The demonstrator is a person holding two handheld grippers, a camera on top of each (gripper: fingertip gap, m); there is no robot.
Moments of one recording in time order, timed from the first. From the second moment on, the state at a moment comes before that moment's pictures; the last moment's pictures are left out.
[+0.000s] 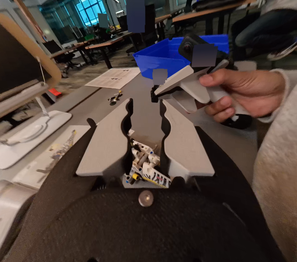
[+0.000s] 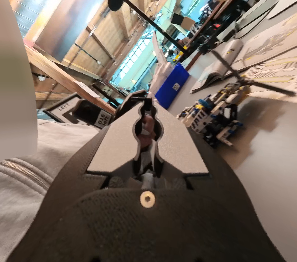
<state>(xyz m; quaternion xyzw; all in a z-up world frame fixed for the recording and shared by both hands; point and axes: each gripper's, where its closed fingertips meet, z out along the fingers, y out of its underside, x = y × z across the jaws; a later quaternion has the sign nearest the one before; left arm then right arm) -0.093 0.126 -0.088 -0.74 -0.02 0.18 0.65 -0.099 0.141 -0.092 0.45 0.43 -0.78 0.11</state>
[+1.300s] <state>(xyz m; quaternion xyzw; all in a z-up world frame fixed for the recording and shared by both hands) -0.142 0.084 -0.170 -0.70 -0.28 -0.35 0.55 -0.142 0.127 -0.185 0.22 0.82 -0.51 -0.10</state>
